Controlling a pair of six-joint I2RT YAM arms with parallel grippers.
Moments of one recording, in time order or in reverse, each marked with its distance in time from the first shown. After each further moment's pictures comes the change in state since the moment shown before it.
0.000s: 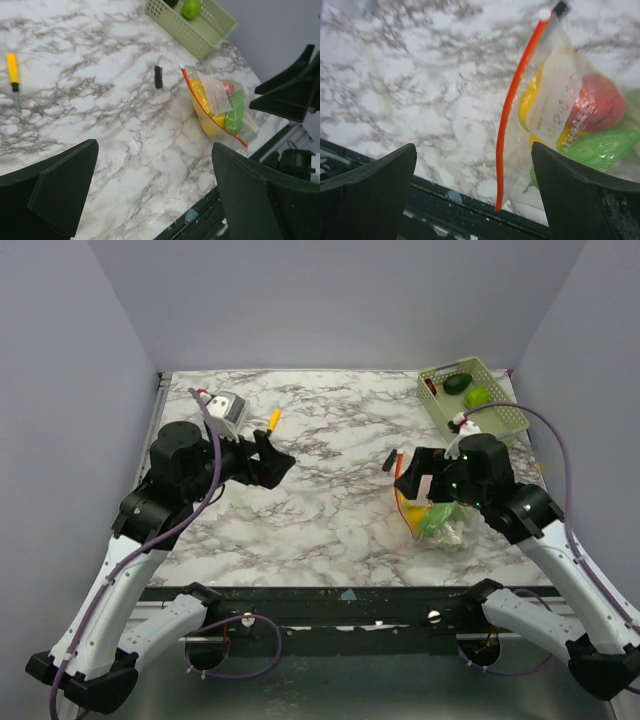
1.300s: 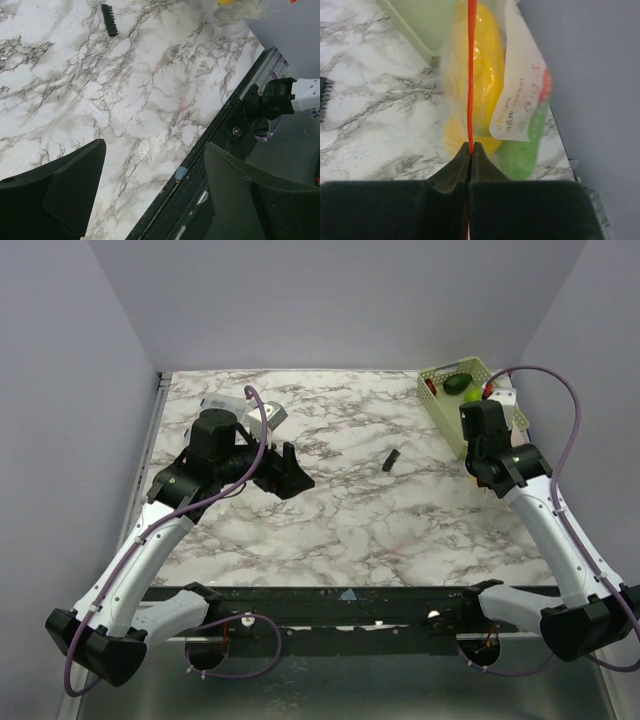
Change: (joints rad) left arm -0.002 0.138 -0.043 0.007 0.277 0.117; right arm -0.205 0.223 0.200 -0.089 0.693 -0.220
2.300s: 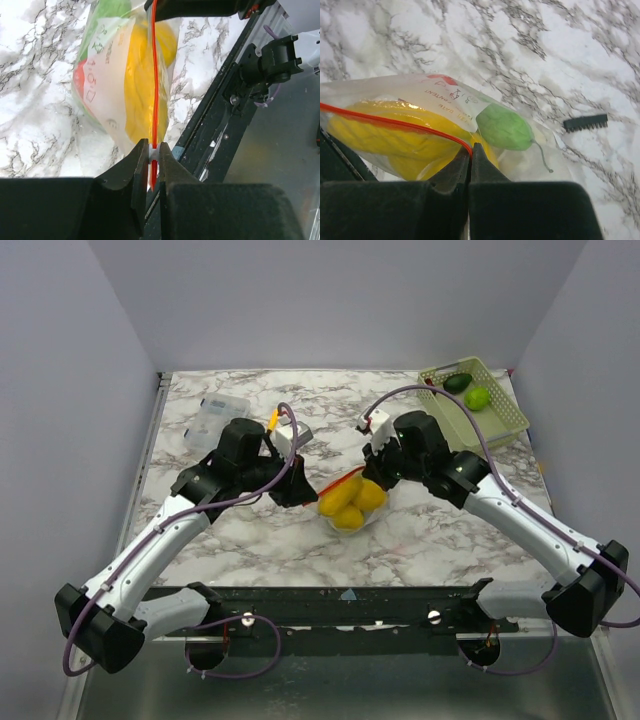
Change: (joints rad) left arm -0.112 0.070 -0.063 0.004 0.040 0.058; right arm 0.372 0.104 -0.048 0.322 -0.858 -0.408
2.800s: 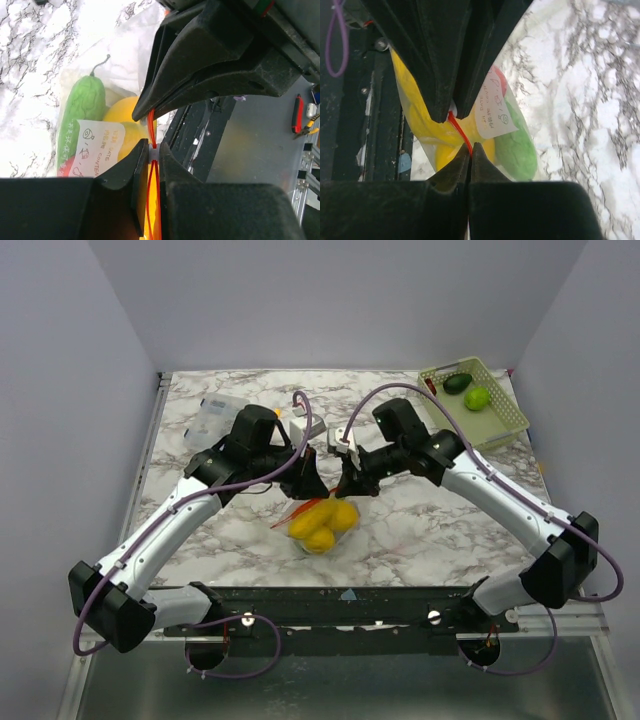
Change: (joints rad) left arm -0.013 0.111 0.112 -0.026 0.103 -0.002; right arm -0.013 0.204 0.196 -0.185 -0.617 -0.475
